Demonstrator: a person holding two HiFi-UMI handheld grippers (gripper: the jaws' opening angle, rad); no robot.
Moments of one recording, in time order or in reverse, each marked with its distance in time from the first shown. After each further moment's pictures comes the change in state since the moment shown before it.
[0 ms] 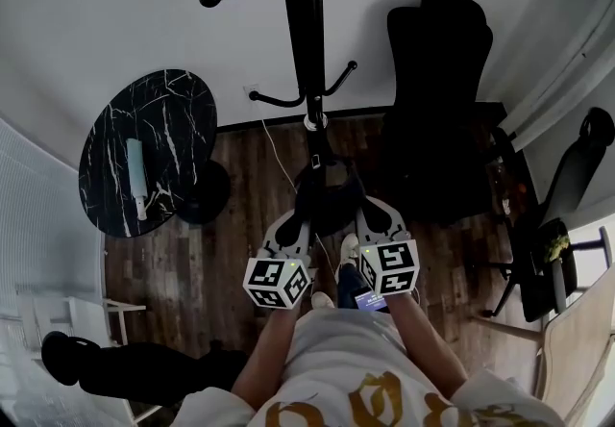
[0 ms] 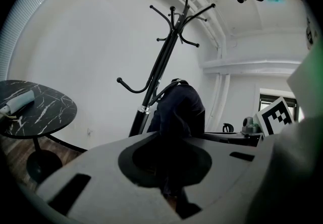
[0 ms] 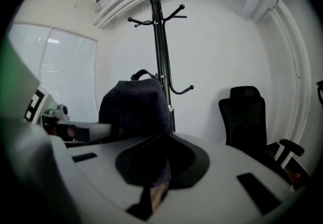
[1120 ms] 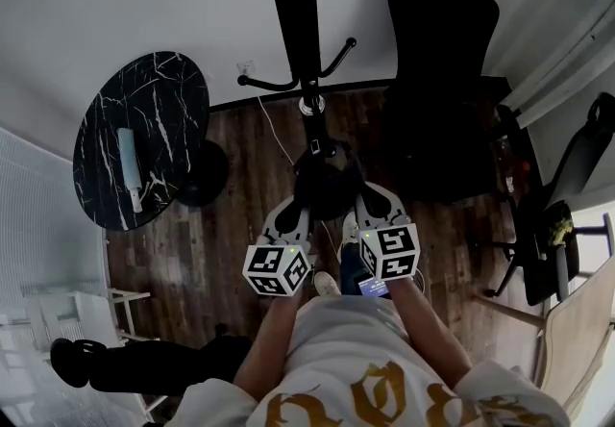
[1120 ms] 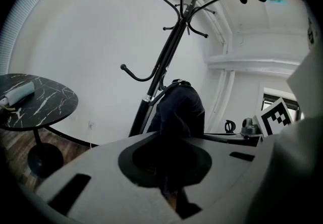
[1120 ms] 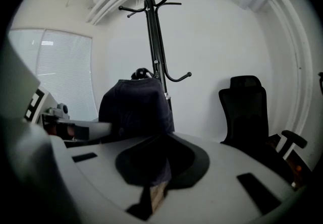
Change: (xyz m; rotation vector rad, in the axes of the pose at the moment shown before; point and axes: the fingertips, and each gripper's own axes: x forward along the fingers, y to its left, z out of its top) left arm 0.021 0.019 -0.025 -0.039 0.071 0.014; right arm 0.027 -0.011 -0.030 0.042 0.080 0.006
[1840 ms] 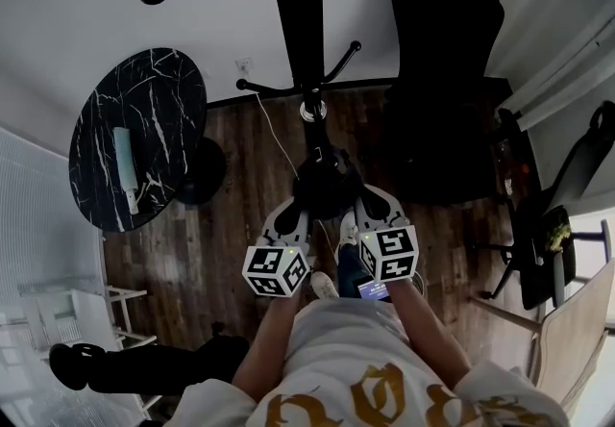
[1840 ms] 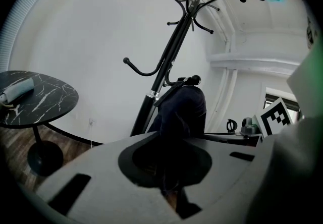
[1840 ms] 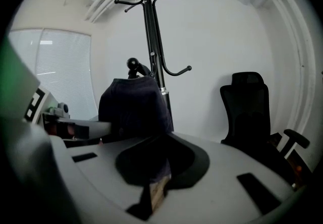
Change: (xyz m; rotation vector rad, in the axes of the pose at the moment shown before) left arm 0.017 0.014 -0.007 -0.014 0.028 0.009; right arm 0.021 -0.008 -0.008 0.002 0.040 0.010
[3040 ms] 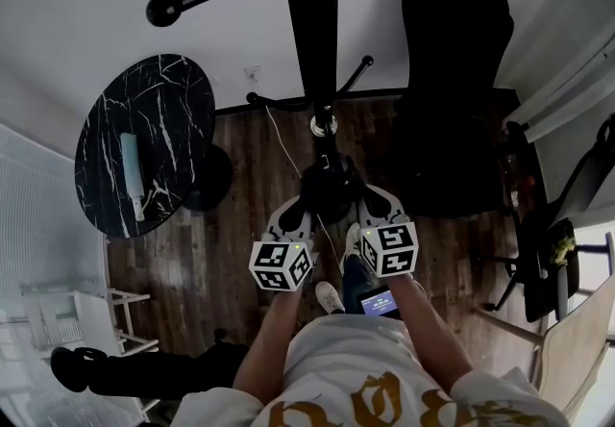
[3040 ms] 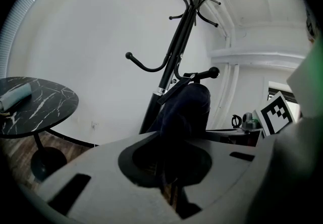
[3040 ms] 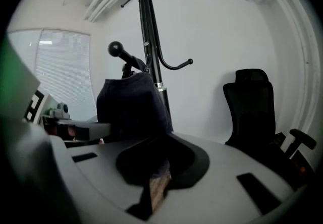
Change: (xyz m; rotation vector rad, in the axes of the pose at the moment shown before) left arm 0.028 0.028 0.001 0.045 0.009 0.020; right arm 0.040 -0.009 0.001 -0.002 0.005 0.016
